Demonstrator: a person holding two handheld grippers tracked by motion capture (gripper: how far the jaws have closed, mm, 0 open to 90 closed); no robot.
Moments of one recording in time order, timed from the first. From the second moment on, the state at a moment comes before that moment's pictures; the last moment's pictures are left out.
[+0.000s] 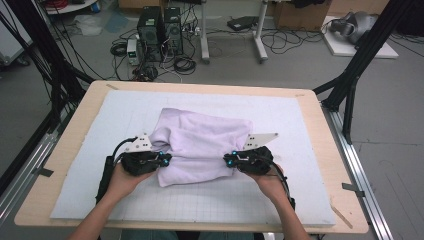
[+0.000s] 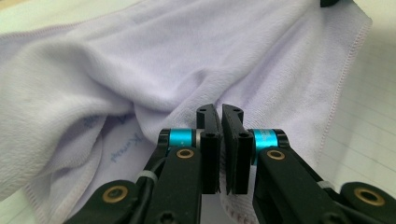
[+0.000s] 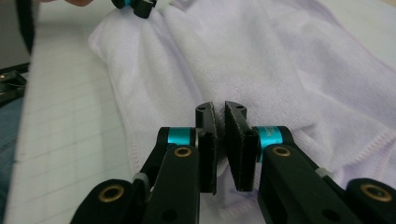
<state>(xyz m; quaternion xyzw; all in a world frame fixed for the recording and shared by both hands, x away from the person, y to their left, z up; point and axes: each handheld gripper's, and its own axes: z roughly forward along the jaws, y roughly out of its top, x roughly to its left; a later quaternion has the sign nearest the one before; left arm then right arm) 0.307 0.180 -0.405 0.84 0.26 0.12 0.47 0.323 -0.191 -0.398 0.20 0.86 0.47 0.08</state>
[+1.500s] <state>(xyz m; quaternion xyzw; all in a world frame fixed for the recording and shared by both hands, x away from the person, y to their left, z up) 0.262 0.211 -0.436 0.86 0.26 0.10 0.42 0.280 -0.186 -0.423 0.16 0.88 0.44 0.02</state>
